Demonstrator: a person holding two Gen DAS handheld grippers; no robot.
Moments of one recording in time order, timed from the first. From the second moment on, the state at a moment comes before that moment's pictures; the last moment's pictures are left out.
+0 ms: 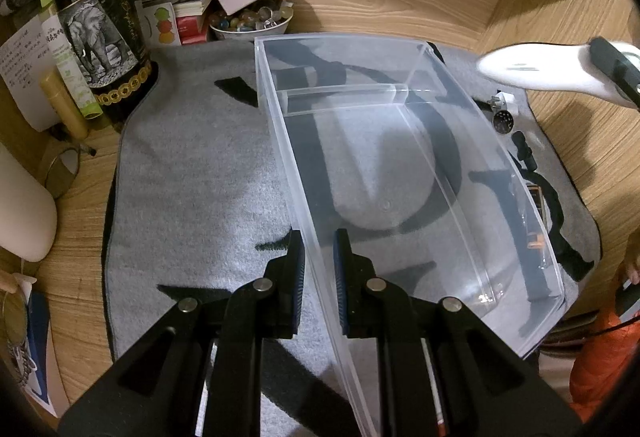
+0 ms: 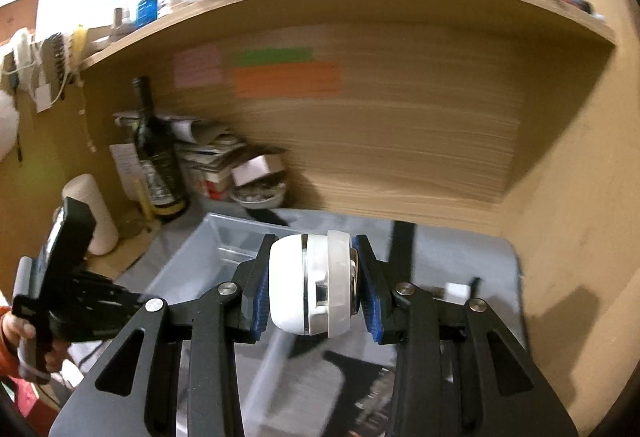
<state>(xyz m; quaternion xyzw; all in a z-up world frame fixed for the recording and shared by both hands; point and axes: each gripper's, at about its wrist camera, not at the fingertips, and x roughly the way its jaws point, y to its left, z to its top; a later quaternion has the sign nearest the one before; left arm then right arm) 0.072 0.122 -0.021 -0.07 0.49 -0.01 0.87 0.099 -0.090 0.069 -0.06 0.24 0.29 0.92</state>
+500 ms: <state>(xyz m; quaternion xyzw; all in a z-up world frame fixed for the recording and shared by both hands) 0.071 0.121 -0.020 -0.06 0.49 -0.02 0.87 0.120 -0.013 0.011 -0.13 0.34 0.35 0.86</state>
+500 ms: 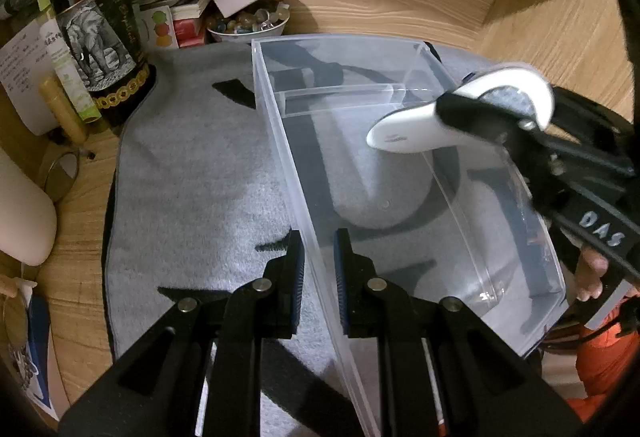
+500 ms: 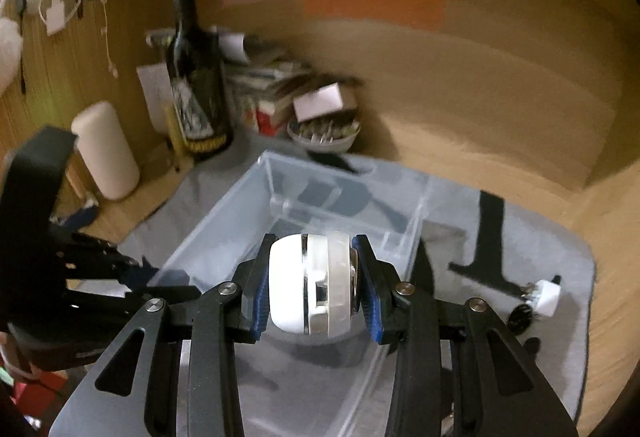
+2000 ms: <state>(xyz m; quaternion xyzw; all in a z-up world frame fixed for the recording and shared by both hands) 0.069 0.118 -0.019 -0.06 0.49 -0.01 0.87 0.161 -0.134 0.046 -0.11 0.34 0.20 0.91</state>
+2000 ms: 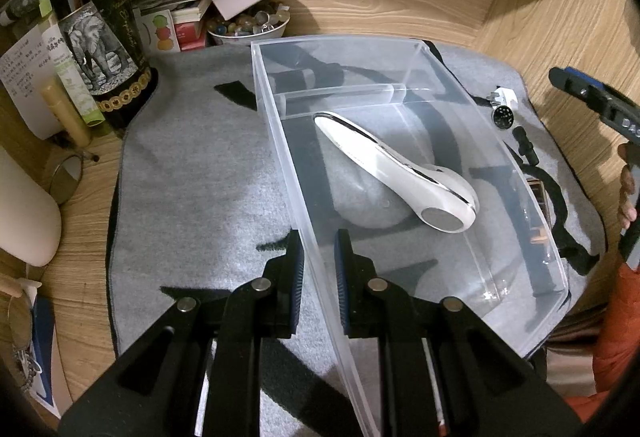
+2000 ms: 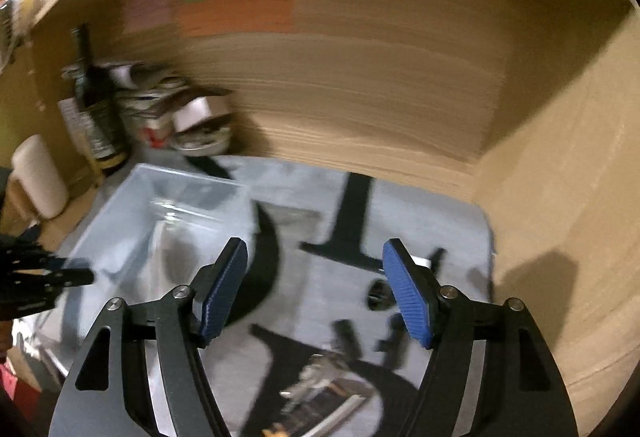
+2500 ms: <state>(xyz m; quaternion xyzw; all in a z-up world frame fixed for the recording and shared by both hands) 0.069 0.118 -0.019 -0.06 0.49 -0.01 0.87 0.187 -0.189 -0.033 -0.07 0.44 0.14 0.88</state>
